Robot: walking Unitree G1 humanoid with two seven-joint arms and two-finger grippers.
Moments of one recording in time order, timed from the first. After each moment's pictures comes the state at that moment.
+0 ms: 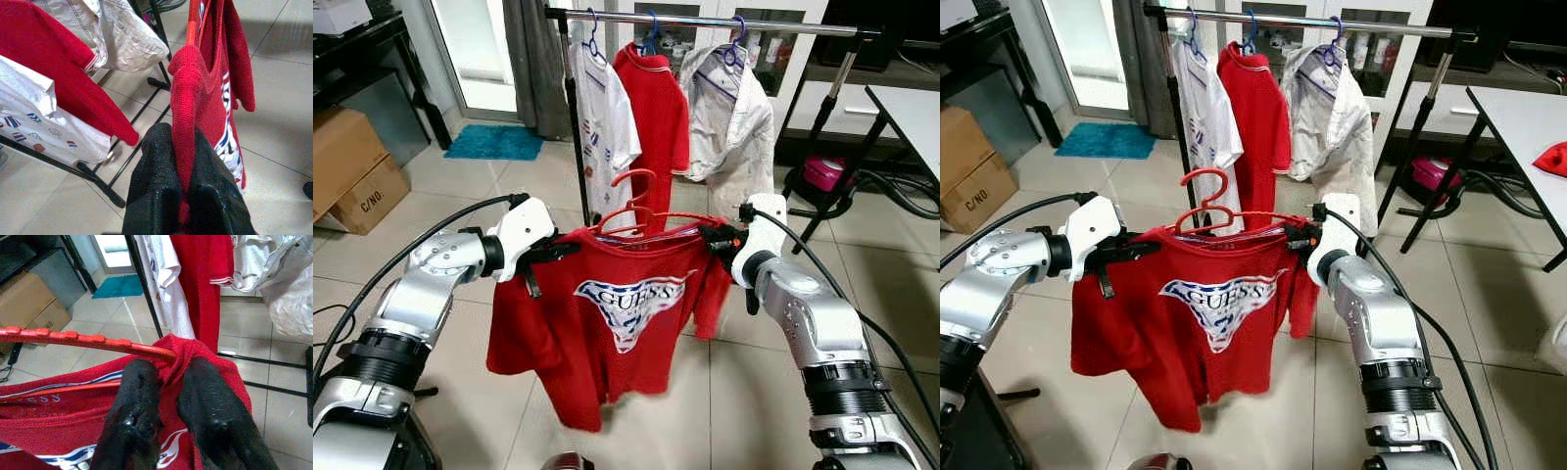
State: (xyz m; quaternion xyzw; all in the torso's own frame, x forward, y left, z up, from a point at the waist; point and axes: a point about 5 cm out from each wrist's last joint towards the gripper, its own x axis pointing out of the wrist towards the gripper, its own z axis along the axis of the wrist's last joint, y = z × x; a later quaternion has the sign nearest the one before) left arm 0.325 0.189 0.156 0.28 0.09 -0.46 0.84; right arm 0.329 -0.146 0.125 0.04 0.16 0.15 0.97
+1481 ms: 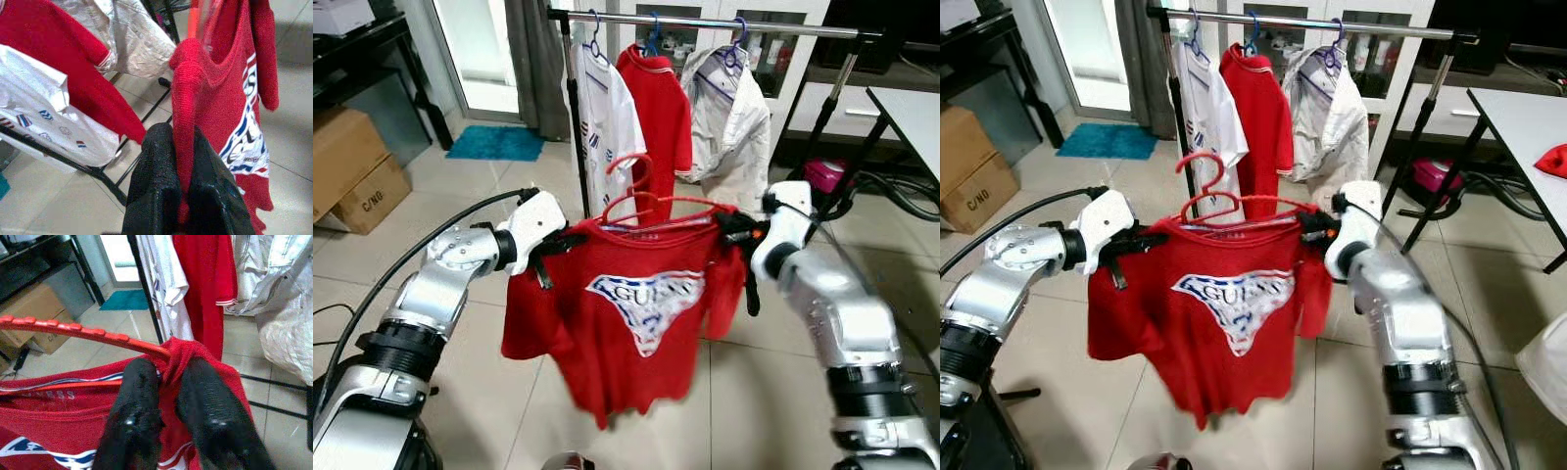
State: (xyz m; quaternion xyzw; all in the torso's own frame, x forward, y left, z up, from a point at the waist) left arm 0.336 0.177 0.154 0.27 0.09 -0.43 0.85; right arm 0.326 -0.159 0.140 0.03 0.13 0.17 0.98
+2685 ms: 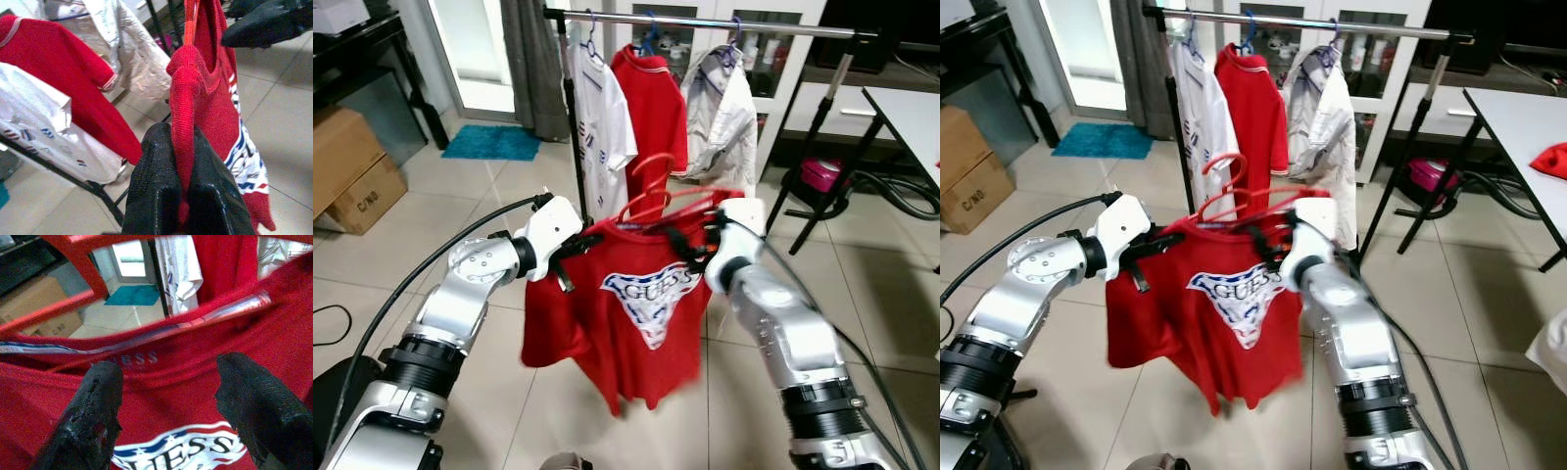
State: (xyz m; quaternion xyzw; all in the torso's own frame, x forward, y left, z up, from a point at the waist) left arm 0.330 0.155 0.149 0.25 0.05 -0.41 0.87; right arm 0.316 -0.110 0.127 0.01 0.13 0.16 0.98
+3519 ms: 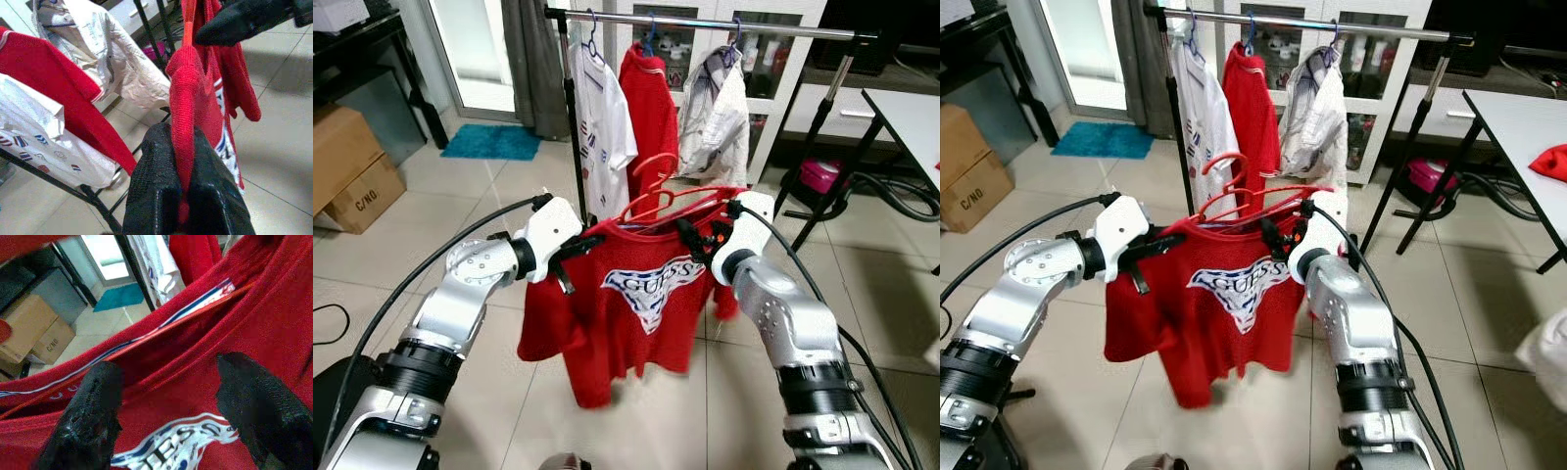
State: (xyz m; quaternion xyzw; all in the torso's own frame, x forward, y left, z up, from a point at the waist) left arm 0.324 0.153 0.151 0.24 0.05 -0.43 0.87; right arm 0.333 -0.121 0.122 0.09 0.17 0.12 0.97
